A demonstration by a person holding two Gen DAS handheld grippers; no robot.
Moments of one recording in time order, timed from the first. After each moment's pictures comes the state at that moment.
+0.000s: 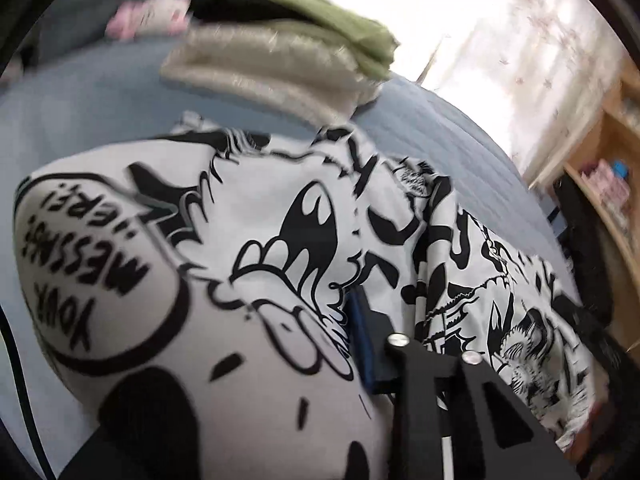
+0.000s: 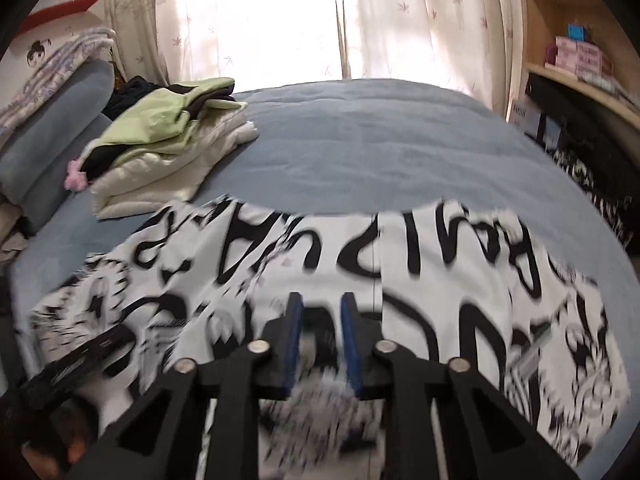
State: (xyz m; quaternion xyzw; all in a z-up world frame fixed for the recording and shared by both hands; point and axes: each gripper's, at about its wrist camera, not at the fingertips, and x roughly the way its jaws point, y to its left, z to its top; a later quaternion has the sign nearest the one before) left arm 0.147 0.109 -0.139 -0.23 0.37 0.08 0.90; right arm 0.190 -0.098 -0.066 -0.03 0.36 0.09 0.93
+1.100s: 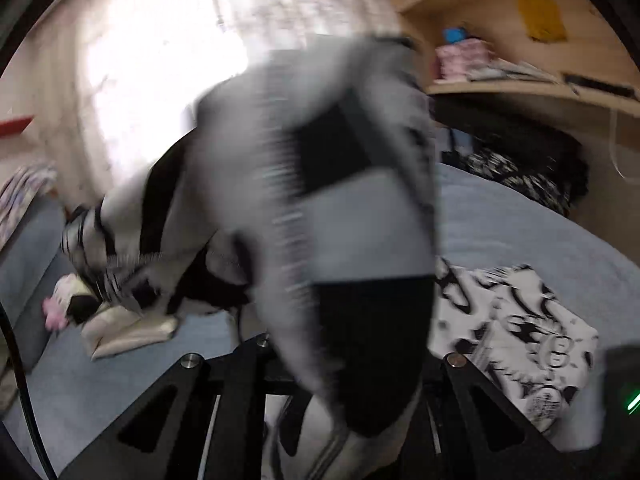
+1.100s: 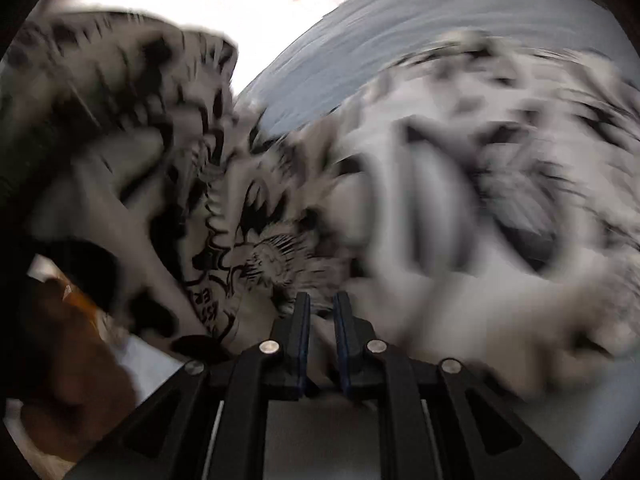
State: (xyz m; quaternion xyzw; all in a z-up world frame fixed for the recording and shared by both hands) left arm 0.144 -0.181 0.005 0.14 0.24 -0.05 0.96; right arm 0.091 -0.272 -0.097 0.30 0.45 0.14 0.83
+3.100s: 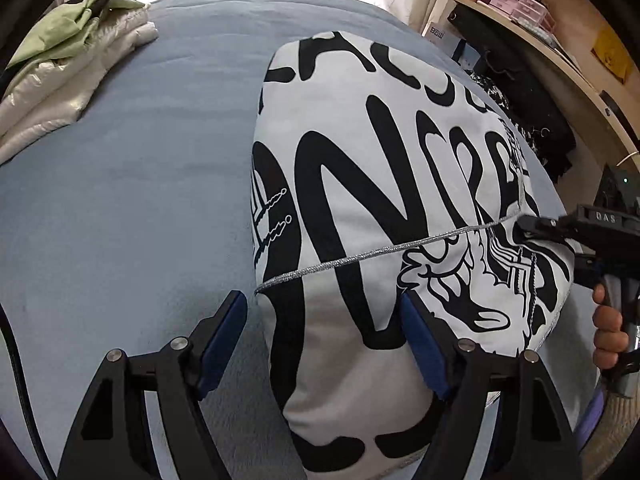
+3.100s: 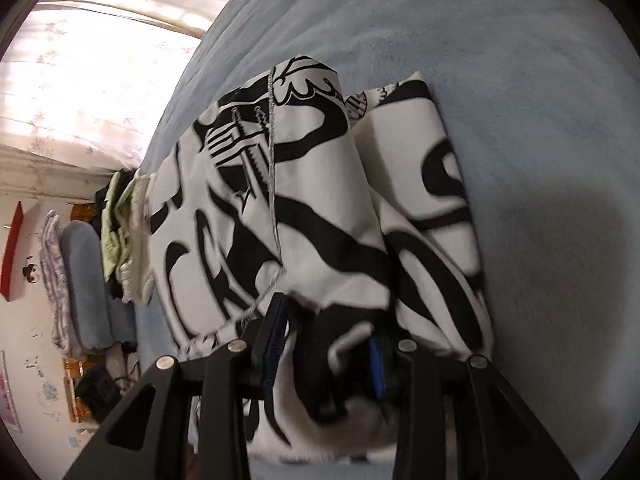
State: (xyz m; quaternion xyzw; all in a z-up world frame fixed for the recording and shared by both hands) left arm 0.188 -0.080 -0.114 -0.07 0.52 -0.12 0.85; right arm 0.198 -0.413 -0.123 0.35 0.54 0.09 0.76
